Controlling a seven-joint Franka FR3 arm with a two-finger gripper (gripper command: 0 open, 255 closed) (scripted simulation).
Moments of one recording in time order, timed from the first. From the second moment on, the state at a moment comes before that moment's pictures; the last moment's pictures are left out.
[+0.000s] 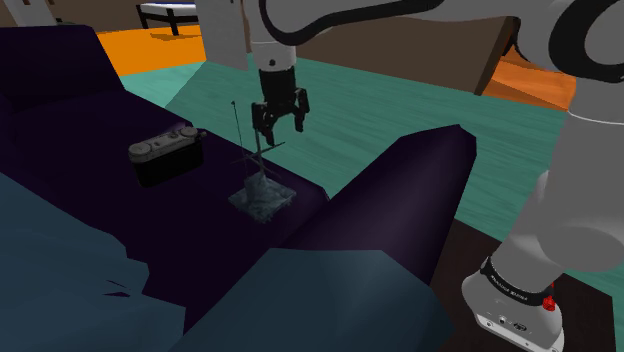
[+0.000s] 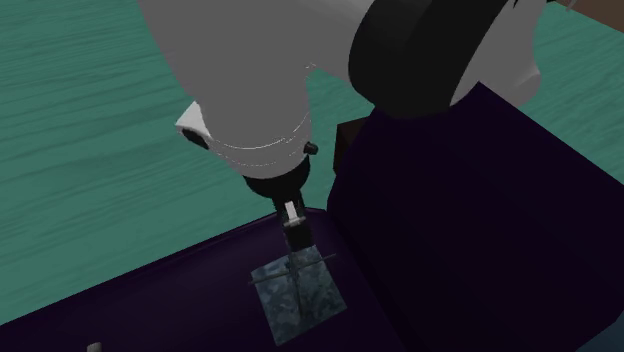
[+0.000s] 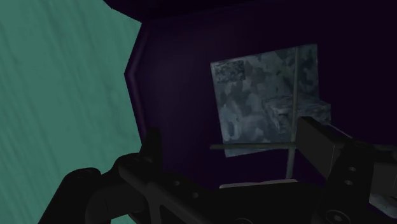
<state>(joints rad) 0.14 0.22 0.29 -1.54 -0.06 1.65 0.45</state>
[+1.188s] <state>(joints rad) 0.23 0.53 0.30 -1.24 -0.11 1.65 0.55</state>
